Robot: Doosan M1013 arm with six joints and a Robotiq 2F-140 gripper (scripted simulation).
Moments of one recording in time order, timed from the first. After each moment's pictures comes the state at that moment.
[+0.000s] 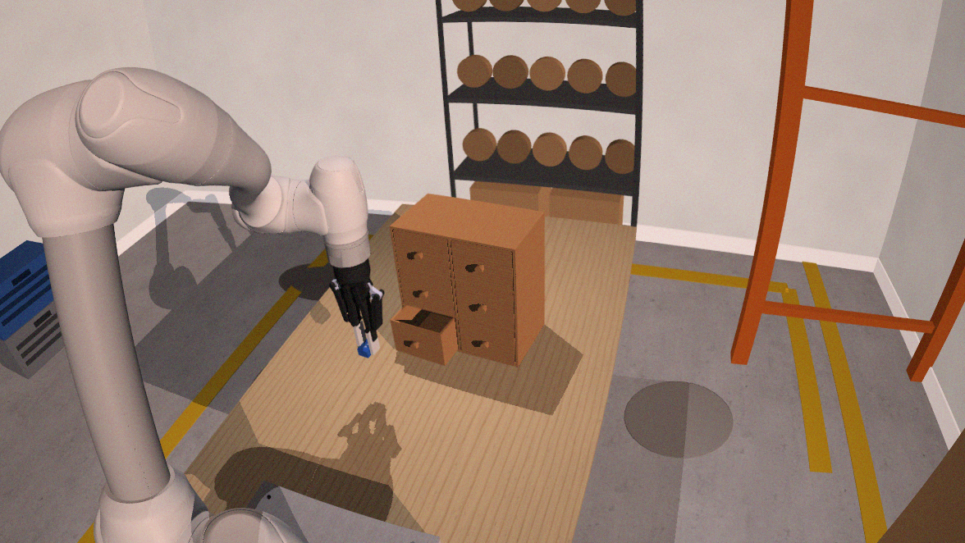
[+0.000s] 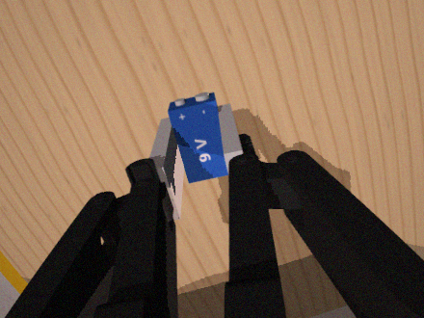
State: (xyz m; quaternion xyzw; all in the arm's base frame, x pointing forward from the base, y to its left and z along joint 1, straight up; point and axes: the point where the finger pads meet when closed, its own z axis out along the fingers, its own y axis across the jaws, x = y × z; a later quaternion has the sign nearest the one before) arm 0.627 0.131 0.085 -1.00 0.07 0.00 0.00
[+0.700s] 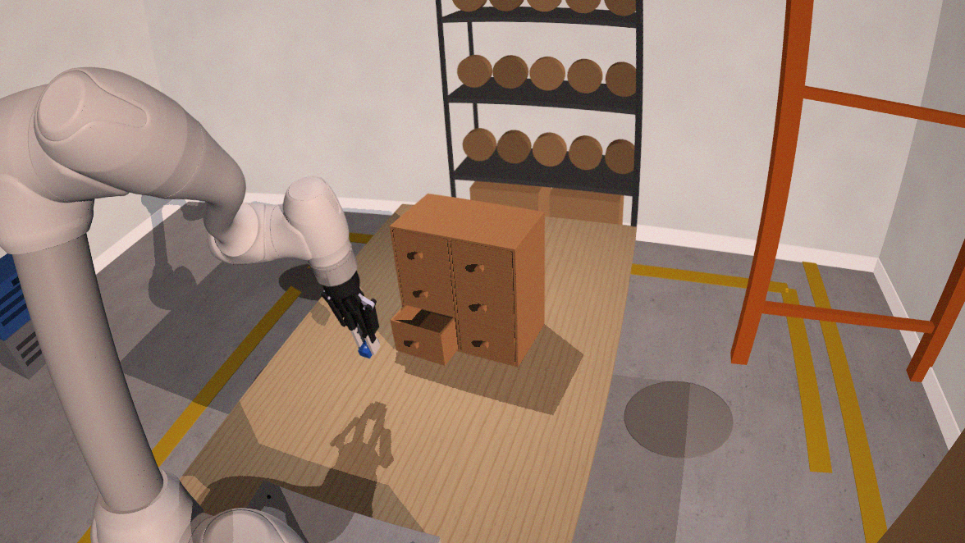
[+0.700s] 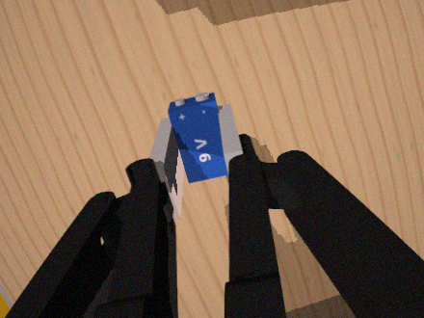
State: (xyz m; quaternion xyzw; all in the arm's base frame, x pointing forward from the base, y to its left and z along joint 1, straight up) arm 0.623 0.132 0.084 -0.99 0.07 -0.10 0.00
